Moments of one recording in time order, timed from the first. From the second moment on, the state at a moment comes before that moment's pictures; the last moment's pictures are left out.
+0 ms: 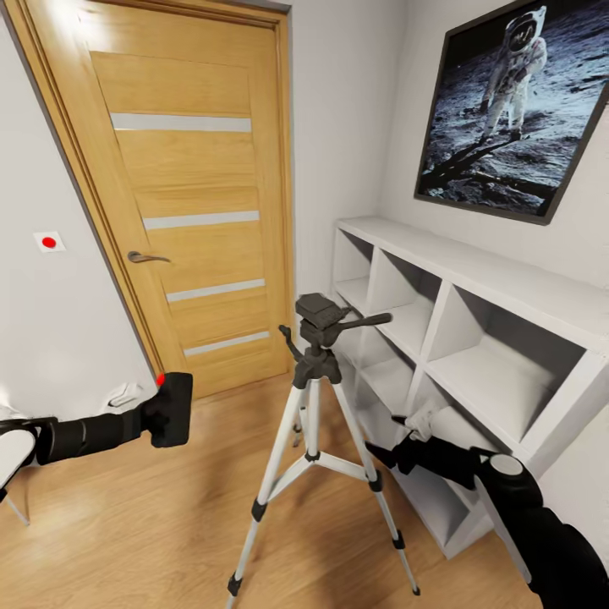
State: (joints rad) left arm -0.41 0.60 -0.04 -1.52 1.15 1.01 -0.05; right arm -0.34 -0.23 0.06 -1.45 0.02 0.39 0.75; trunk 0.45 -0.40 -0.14
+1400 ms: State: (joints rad) left arm -0.38 0.60 -0.03 -1.52 1.14 1.01 0.03; right arm -0.34 -0.23 0.15 -1.43 0.02 0.39 0.75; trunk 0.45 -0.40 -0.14
